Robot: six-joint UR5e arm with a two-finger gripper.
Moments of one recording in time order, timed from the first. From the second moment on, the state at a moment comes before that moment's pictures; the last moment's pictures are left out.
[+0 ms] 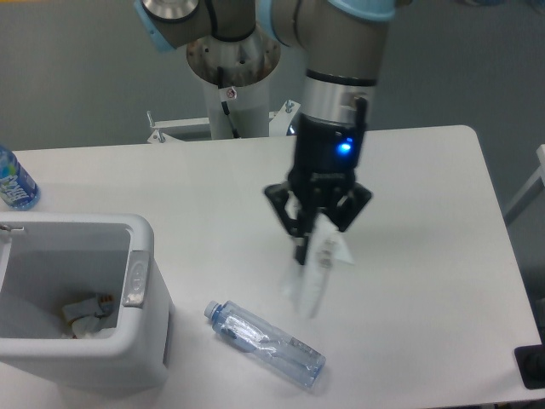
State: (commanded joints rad) arm 2.40 -1.74 -1.45 -0.93 1.08 0.06
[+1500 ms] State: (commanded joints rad) arm 2.13 -1.79 -1.43 -0.87 1.08 0.00
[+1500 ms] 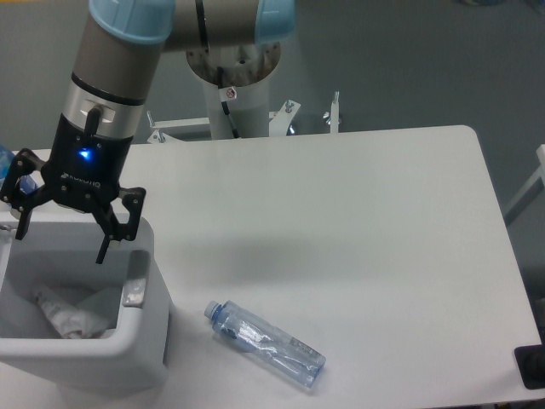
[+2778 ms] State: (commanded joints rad) arm 2.37 -2.16 -1.35 -0.87 1.49 -0.34
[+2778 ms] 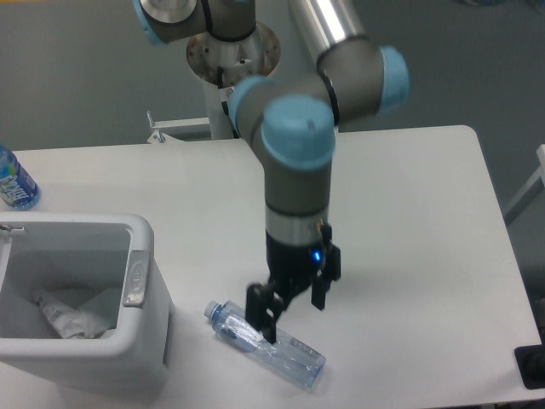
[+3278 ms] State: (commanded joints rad) arm 2.36 -2.29 -1.29 -0.87 1.55 -0.35
